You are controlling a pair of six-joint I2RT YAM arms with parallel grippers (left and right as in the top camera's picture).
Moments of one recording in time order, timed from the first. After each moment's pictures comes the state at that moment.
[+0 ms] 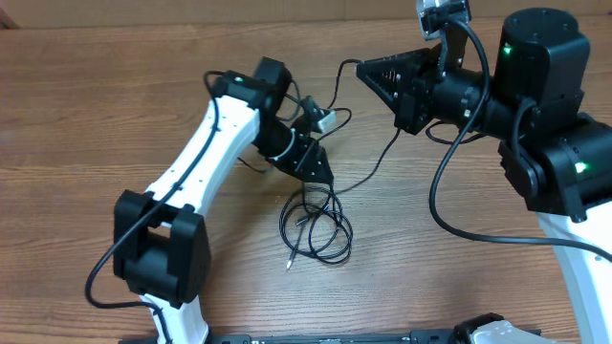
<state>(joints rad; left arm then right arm) -0.39 1.95 1.65 -1.26 0.74 0.26 0.32 1.37 1.77 -0.79 -0.62 0.20</state>
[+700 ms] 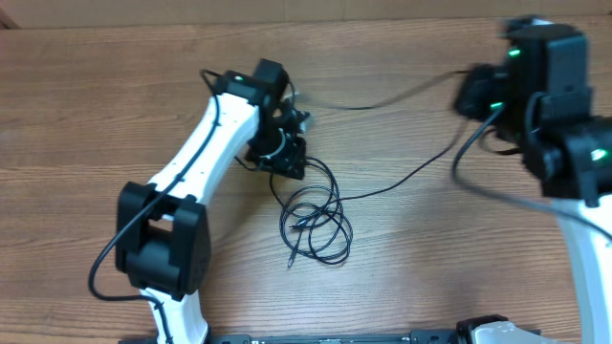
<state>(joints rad) -0.34 1.97 1.65 -1.26 0.39 0.05 0.16 1.38 1.77 -1.14 0.16 0.52</state>
